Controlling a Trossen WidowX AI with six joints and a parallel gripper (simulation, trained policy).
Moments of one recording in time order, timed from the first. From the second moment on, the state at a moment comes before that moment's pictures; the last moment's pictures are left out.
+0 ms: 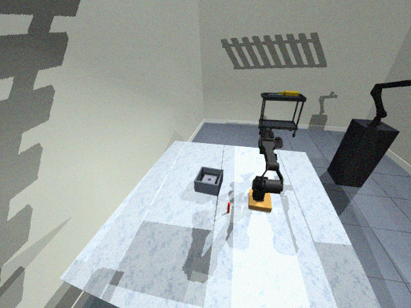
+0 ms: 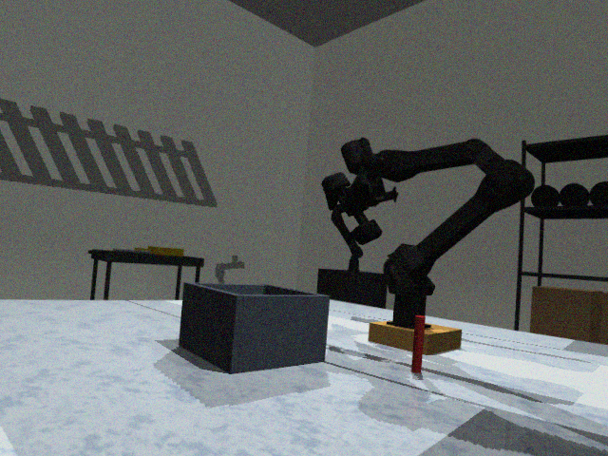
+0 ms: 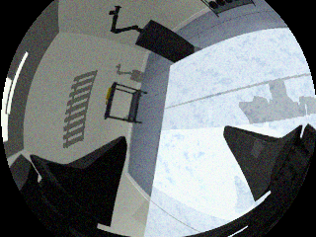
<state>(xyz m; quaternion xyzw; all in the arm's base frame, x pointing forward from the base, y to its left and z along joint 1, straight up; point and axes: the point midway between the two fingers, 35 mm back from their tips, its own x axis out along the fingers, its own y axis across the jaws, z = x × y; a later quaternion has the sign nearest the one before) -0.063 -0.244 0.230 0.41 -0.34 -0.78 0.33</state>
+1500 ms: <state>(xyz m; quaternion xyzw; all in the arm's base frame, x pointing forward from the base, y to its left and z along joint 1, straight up) 0.194 -0.087 0.210 0.48 0.25 -0.47 0.70</state>
